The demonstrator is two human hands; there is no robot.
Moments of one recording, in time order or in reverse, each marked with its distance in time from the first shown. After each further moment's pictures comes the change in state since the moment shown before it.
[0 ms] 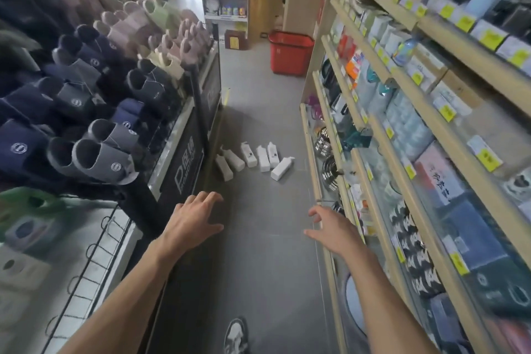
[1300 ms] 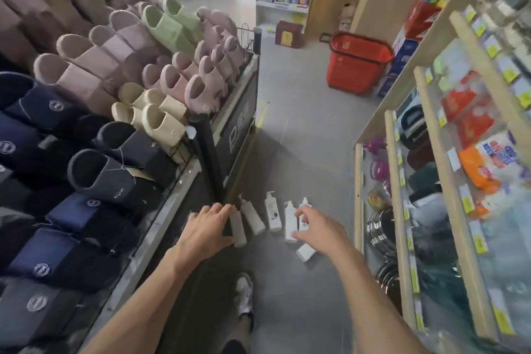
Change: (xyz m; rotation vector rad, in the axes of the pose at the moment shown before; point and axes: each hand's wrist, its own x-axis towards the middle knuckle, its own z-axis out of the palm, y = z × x) left_hand 0.635 -0.134 -0.053 0.030 -0.117 -0.211; right_hand 0.718 -0.125 -0.116 -0.027 -0.257 -0.116
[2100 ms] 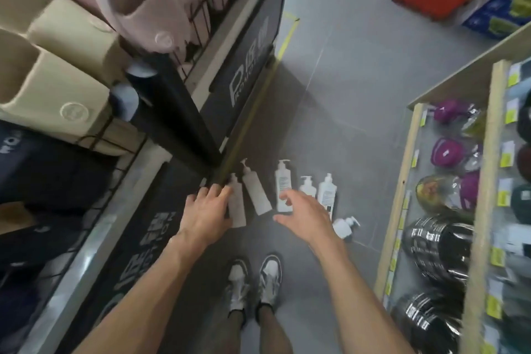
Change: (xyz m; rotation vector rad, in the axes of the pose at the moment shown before) left_hand 0.313 -0.098 0.189 -0.026 -0.132 -0.201; right_hand 0.373 0.015 0.115 -0.046 -0.234 -0.064
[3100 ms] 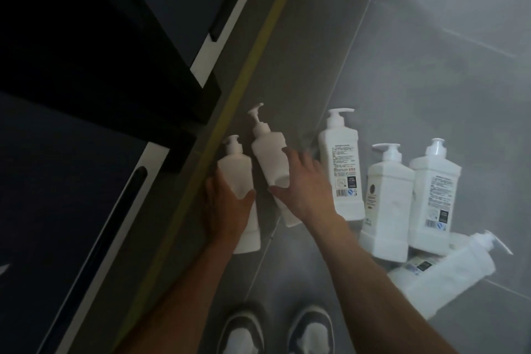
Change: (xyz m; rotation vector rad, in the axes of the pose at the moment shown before) left_hand 0.278 -0.074 0.494 -0.599 0.133 -0.519; right_hand 0.409 0.171 0.366 -0.097 0.145 -0.052
